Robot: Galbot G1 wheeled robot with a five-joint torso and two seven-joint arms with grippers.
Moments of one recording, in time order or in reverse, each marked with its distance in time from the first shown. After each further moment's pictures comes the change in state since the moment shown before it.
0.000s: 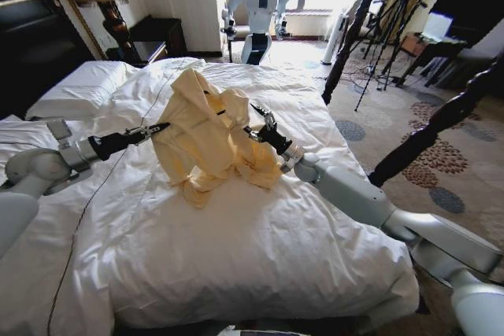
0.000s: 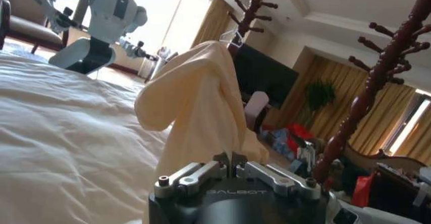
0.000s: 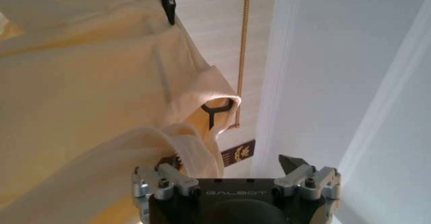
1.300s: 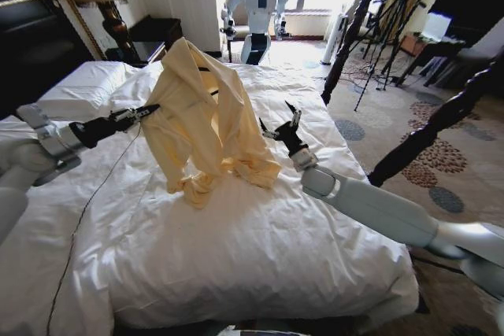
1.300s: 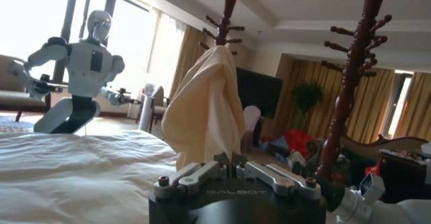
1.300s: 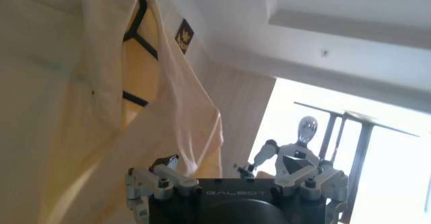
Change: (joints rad) left arm -0.028 -0.007 -0.080 -0.033 0.110 -0.101 0.072; right arm 0.097 -0.059 -0.118 0.374 1.042 -0.396 0.077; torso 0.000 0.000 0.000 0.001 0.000
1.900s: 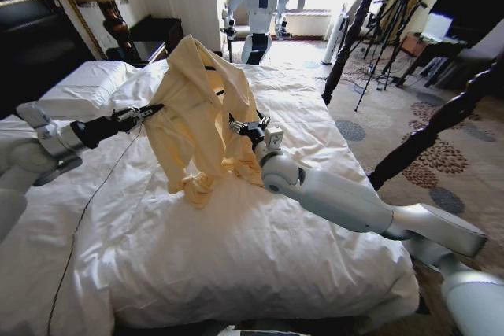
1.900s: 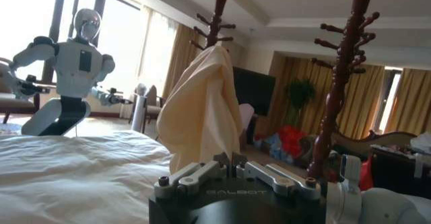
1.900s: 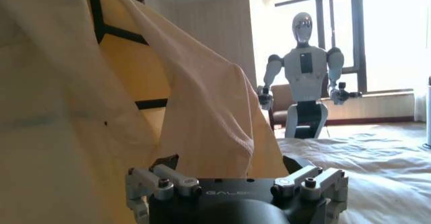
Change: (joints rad) left arm 0.020 0.007 -0.011 -0.039 -0.004 -0.004 -0.005; right arm 0.012 0.152 0.062 0.046 0.500 -0.104 0.118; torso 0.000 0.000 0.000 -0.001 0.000
